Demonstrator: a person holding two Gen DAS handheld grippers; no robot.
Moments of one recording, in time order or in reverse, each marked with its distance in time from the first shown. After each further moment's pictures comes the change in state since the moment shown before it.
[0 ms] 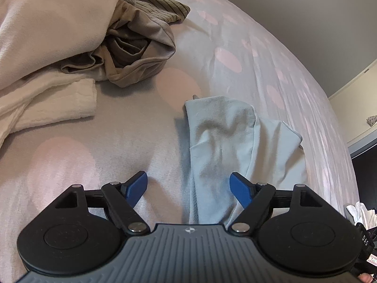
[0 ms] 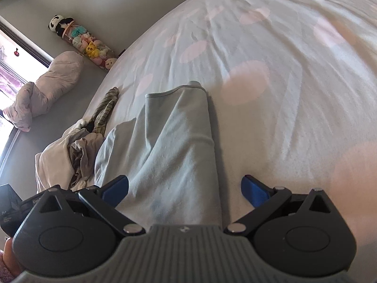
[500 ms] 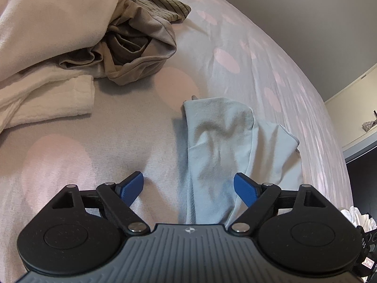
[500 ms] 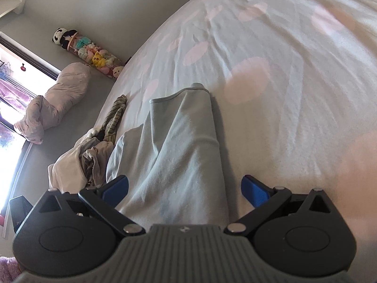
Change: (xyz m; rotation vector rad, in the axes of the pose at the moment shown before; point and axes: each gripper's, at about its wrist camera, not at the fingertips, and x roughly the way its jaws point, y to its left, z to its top) left arm 0.000 0.004 -0.001 -0.029 -0.002 -0.032; right arm 0.000 -0.008 0.004 0.047 0.002 0.064
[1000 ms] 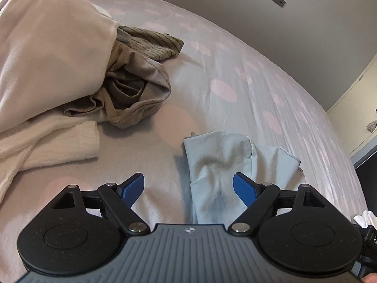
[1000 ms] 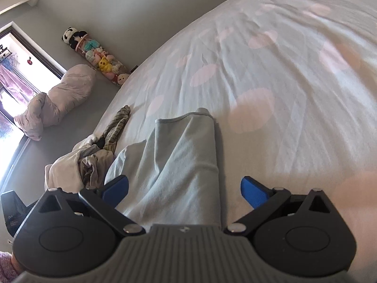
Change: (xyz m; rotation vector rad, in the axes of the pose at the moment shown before) left arm -0.013 -0.014 0.006 0.102 -0.157 0.051; right arm -0.006 0.009 0.011 -0.118 -0.071 -0.029
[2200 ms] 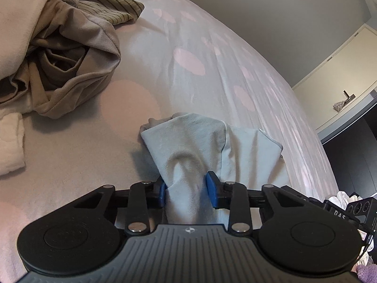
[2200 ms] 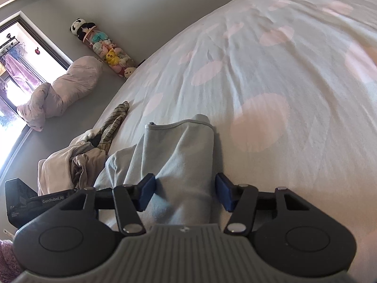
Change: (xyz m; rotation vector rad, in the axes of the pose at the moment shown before) left arm 0.056 0.003 0.011 0.026 0.146 -0.237; right arm 0.043 -0.019 0.016 -0.029 0.003 0.048
